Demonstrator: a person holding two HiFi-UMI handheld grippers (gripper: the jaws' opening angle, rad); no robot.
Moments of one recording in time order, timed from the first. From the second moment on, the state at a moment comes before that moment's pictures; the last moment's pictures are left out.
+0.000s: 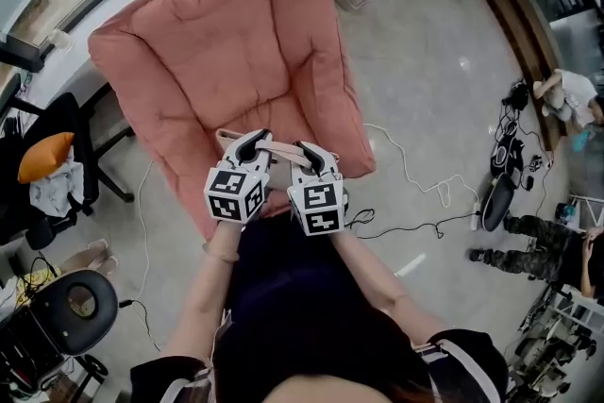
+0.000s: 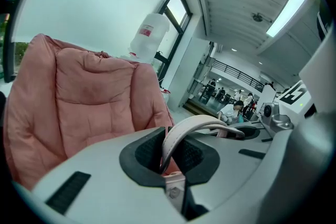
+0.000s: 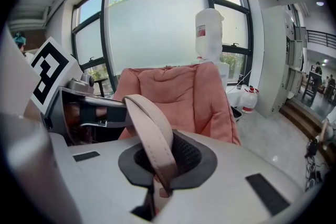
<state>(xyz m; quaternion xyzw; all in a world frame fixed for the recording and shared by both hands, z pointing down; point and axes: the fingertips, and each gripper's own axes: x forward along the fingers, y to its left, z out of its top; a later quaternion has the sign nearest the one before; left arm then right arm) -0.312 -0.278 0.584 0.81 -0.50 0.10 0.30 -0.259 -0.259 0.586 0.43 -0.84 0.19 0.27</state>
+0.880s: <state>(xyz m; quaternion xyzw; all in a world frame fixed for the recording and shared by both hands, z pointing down) -0.283 -0.251 0.703 0.78 -0.44 0.21 0.38 -0.229 -0.232 0.703 0.41 -0.80 0.20 0.40</state>
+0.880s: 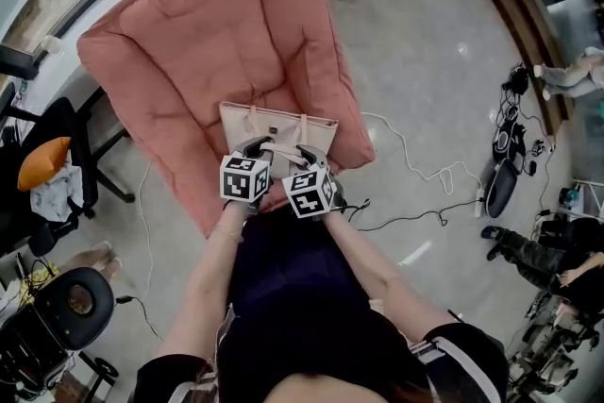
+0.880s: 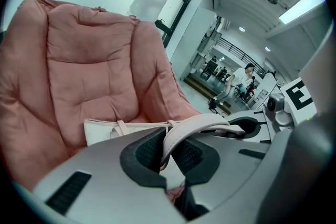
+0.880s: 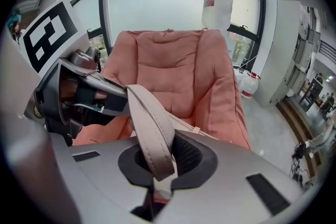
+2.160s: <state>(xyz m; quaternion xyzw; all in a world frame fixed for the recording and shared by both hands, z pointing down) -0.325 -0.176 0.760 0.77 -0.36 0.38 0.37 -0.213 -0.180 0.744 0.31 -0.79 0.23 0.48</state>
